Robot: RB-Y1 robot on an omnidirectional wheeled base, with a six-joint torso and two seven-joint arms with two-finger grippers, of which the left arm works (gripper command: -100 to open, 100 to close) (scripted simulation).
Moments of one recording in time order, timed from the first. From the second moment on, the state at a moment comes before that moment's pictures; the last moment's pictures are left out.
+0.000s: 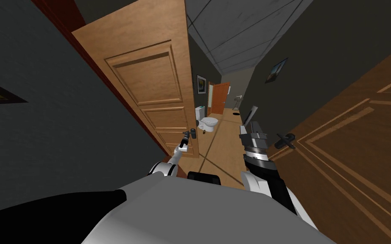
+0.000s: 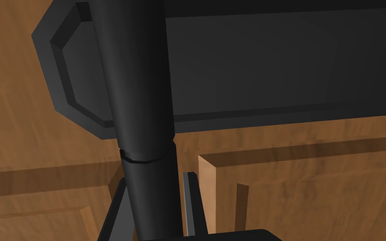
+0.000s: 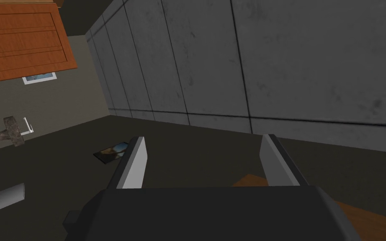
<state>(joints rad) -0.45 0.08 0.11 -0.70 0.04 -0.43 0.02</state>
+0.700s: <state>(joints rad) -0.46 0.11 0.18 -0.68 0.06 -0.44 -0.01</state>
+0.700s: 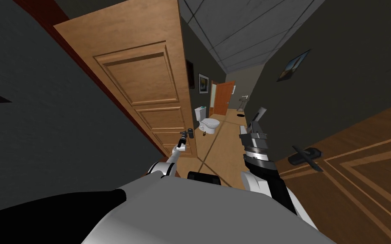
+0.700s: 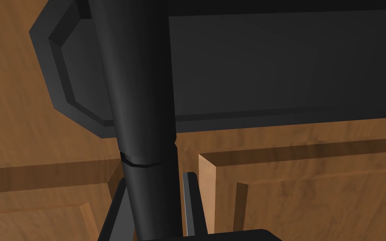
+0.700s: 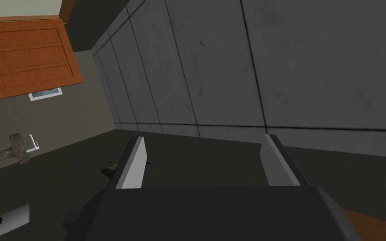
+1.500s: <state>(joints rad) -0.45 0.14 0.25 -0.66 0.09 -0.45 -0.03</state>
